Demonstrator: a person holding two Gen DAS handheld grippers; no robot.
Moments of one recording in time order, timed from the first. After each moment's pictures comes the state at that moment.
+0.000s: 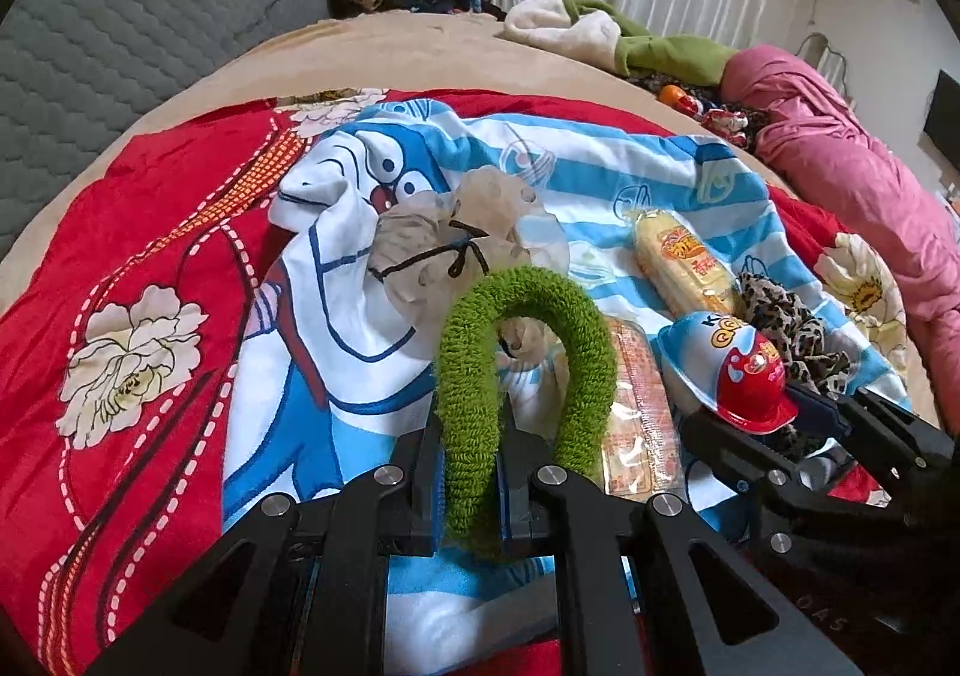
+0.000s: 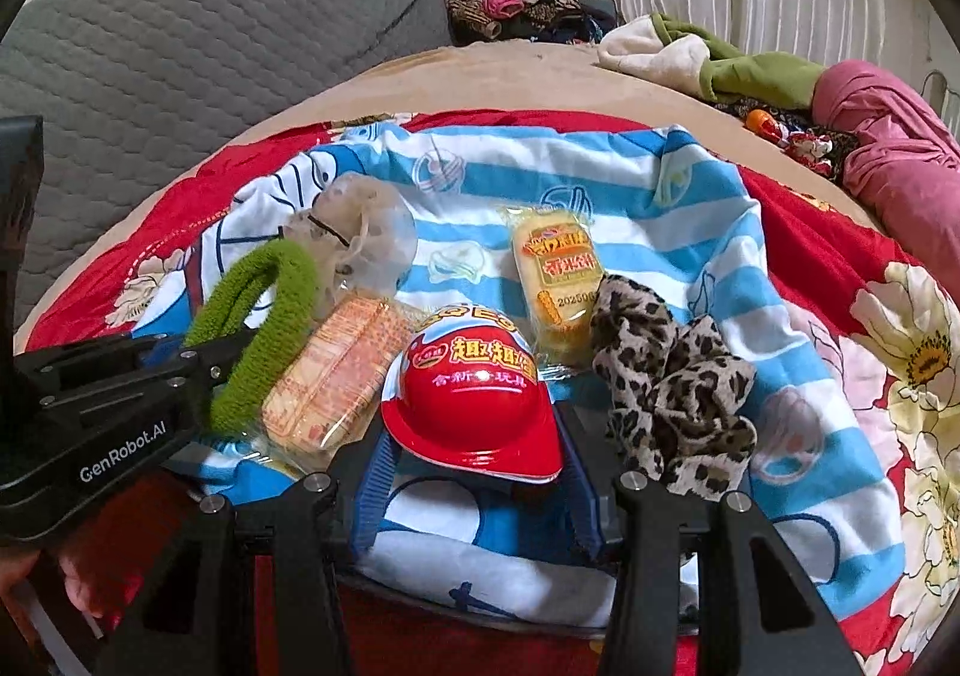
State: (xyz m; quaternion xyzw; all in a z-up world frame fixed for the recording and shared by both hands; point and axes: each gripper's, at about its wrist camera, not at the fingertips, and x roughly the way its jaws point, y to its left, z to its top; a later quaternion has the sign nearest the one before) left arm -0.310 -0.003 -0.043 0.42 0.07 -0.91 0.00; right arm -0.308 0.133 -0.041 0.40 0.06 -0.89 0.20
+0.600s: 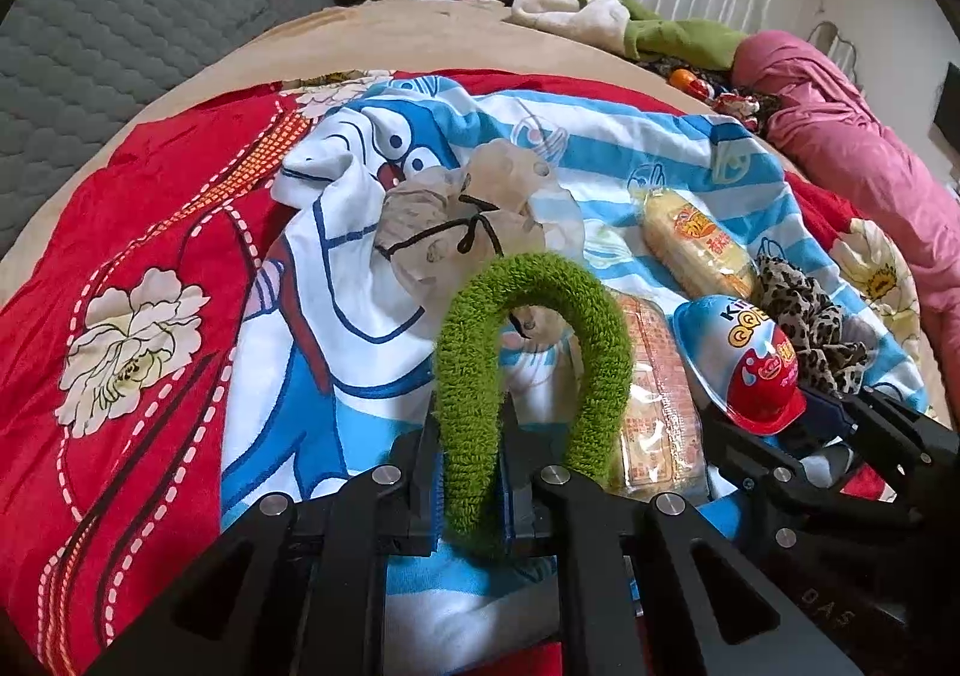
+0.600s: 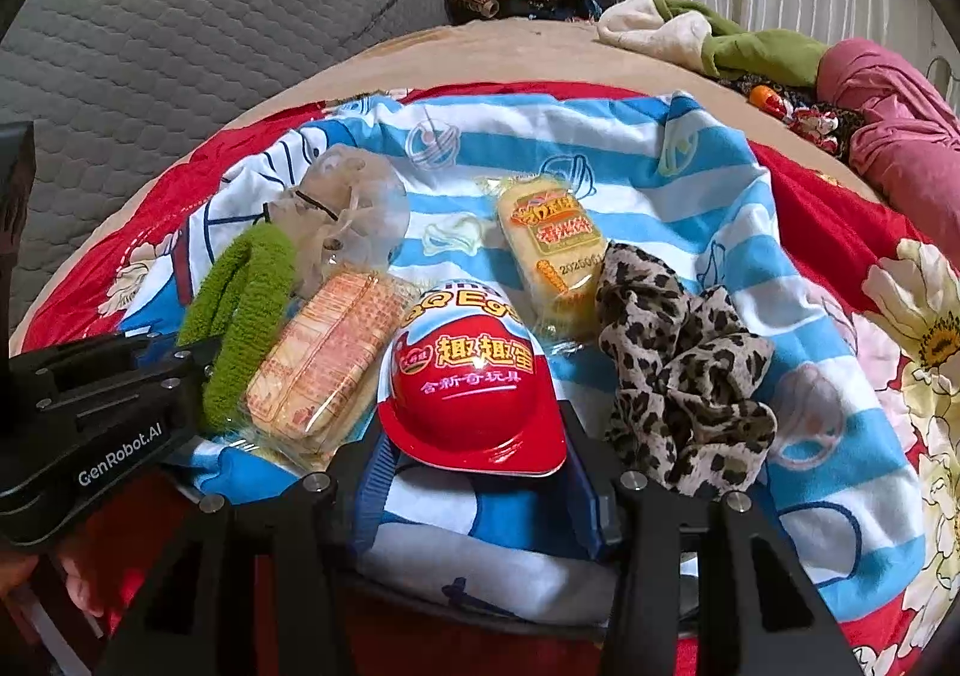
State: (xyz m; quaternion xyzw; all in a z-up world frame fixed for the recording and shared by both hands) left arm -0.313 -0.003 -0.051 0.43 0.07 -0.90 0.01; right arm -0.313 0.134 -0.052 0.43 0.05 -0.88 0.20
